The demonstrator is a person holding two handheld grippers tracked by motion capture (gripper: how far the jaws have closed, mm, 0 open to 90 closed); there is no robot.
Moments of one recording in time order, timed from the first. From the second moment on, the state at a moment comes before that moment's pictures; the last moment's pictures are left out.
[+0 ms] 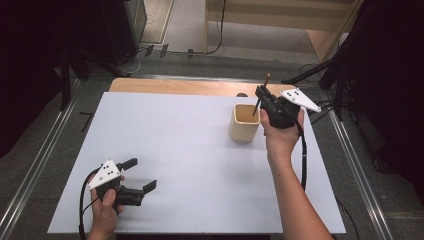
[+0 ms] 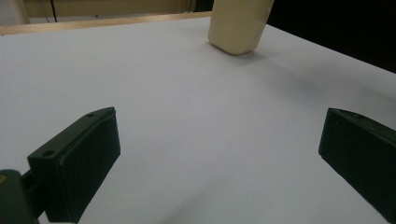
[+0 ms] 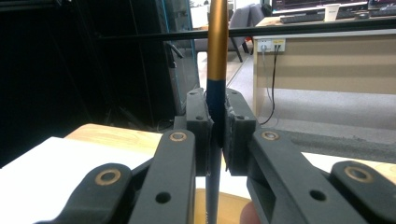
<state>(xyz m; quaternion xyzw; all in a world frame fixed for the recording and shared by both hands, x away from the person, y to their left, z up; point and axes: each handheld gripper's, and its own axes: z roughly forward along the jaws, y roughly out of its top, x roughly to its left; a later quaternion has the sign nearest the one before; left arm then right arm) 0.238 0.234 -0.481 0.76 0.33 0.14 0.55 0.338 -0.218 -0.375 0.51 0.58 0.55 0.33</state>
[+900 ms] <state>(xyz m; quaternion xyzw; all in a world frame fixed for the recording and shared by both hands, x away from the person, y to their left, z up) 0.238 0.233 -0.481 0.76 0.33 0.14 0.54 0.360 -0.209 -0.433 0.52 0.63 0.49 0.31</state>
